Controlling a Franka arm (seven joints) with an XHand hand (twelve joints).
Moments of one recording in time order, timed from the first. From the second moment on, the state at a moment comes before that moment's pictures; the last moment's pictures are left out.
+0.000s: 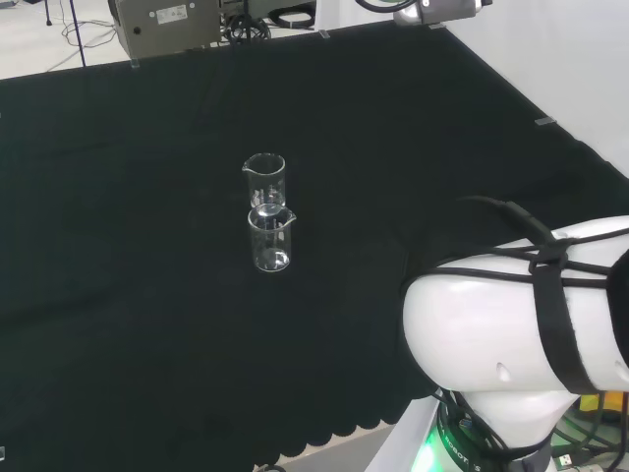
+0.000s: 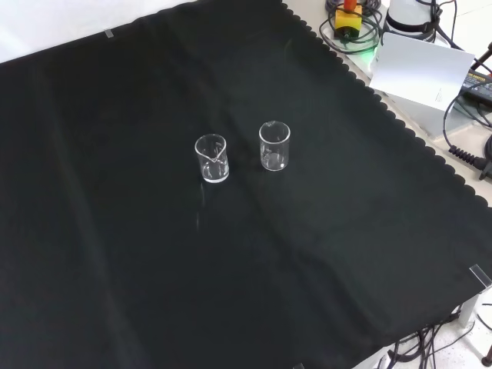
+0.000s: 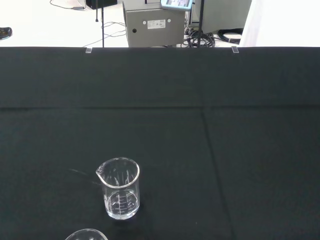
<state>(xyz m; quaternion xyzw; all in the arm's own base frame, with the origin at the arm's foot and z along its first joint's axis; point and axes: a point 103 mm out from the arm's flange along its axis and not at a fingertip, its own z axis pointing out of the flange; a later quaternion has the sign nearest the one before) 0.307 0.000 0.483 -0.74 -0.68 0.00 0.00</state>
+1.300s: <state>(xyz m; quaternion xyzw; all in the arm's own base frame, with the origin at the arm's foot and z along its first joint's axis) 0.344 -0.019 0.437 -0.75 -0.66 0.02 0.04</state>
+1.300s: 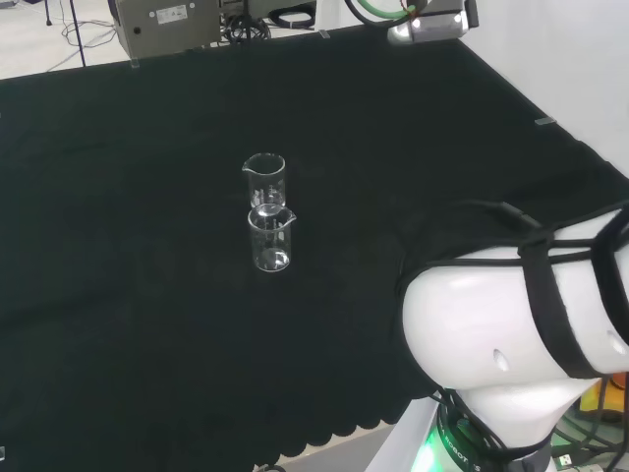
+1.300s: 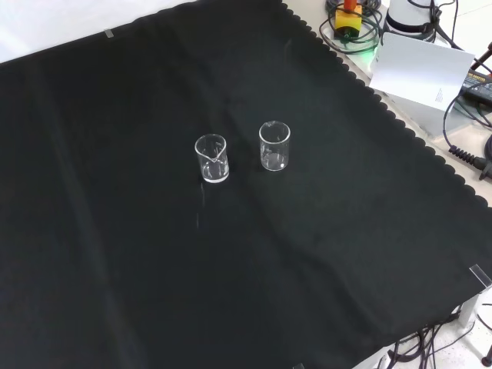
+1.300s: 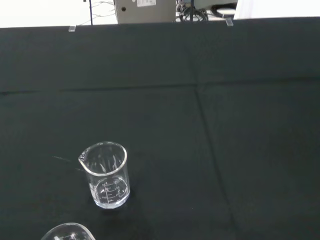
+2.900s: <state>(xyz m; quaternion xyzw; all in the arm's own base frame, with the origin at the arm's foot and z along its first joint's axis) 0.455 -0.102 0.256 -0.72 -0.67 -0.08 0.16</state>
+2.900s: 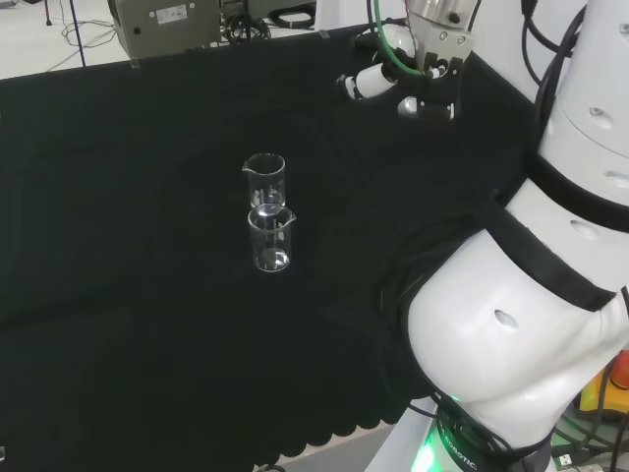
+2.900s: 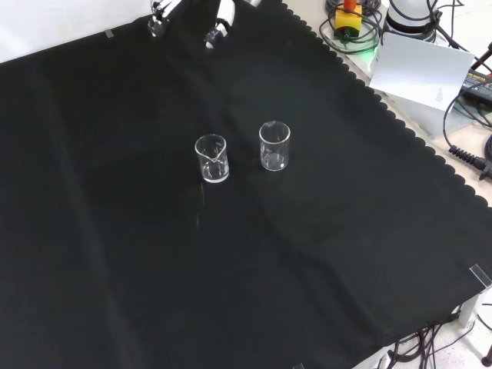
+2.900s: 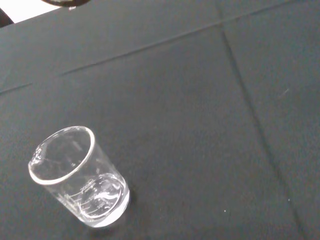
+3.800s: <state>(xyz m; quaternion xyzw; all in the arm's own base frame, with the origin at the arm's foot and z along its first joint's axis) 0.484 -0.058 0.132 -0.65 -0.71 -0.07 0.24</state>
